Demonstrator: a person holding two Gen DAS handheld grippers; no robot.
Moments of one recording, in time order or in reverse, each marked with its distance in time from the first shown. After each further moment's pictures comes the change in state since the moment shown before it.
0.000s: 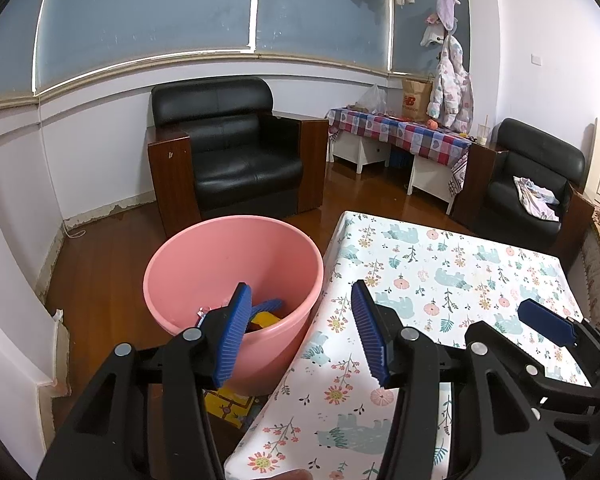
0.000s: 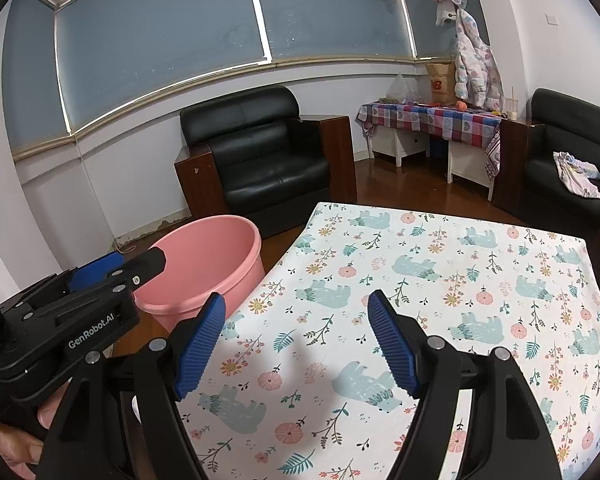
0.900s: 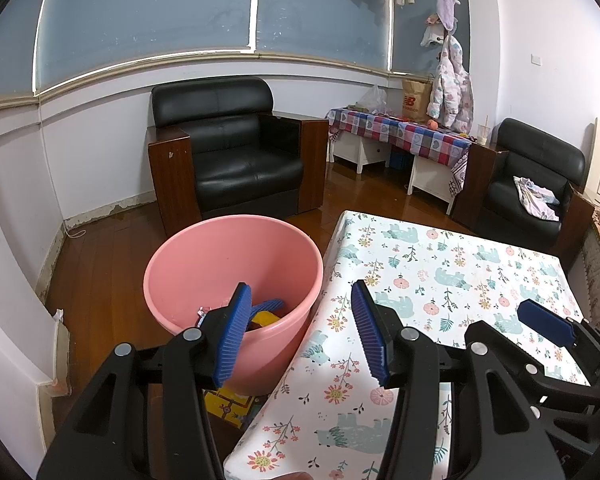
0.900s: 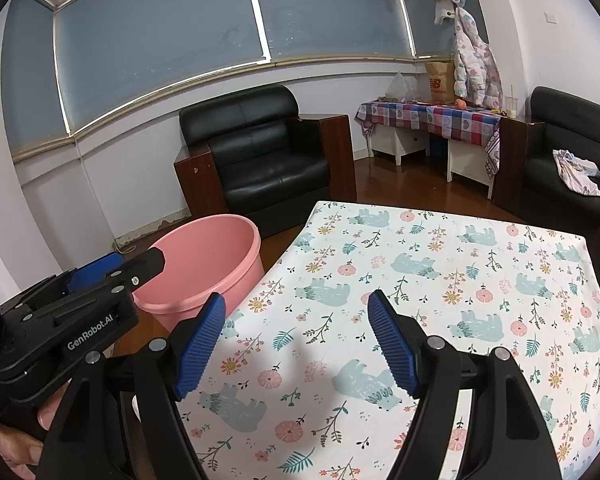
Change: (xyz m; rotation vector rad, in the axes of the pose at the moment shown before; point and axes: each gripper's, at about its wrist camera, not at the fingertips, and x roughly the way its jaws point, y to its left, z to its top) left arm -0.001 0.000 0.000 0.001 -0.002 0.001; right arm 0.000 0.001 -0.001 0.003 0.001 -0.001
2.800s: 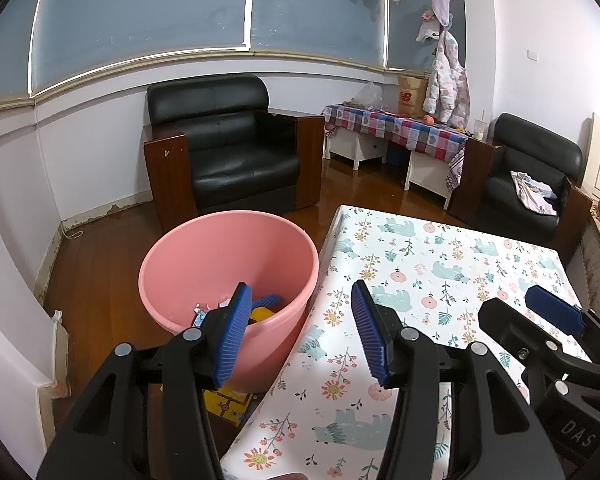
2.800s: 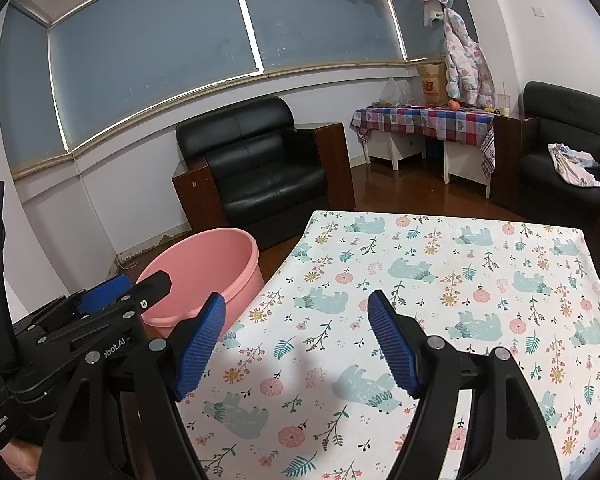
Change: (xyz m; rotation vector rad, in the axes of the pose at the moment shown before) left arm 0.001 -0.008 -0.013 0.010 -0.001 -0.003; right arm -0.007 -0.008 -0.002 0.042 -0.039 0.005
